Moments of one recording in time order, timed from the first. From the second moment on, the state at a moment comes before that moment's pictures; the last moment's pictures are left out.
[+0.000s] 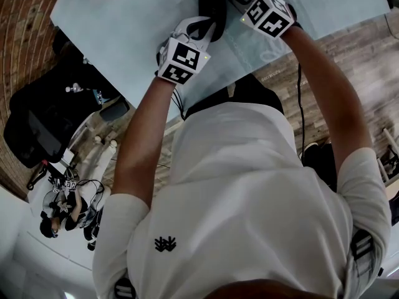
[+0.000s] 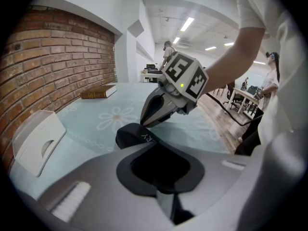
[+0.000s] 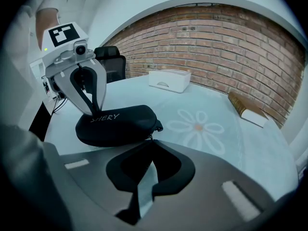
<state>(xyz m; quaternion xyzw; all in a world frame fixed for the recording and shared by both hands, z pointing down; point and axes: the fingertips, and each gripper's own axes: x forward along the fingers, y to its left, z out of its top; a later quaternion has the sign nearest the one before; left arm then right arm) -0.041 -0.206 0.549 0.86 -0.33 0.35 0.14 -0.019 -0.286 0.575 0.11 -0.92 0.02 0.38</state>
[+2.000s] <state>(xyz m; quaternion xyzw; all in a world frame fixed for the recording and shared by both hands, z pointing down) -0.046 -0.212 0.546 0.87 -0.30 0.35 0.18 -0.076 -0.310 0.568 -0.17 -0.86 -0.18 0.45</state>
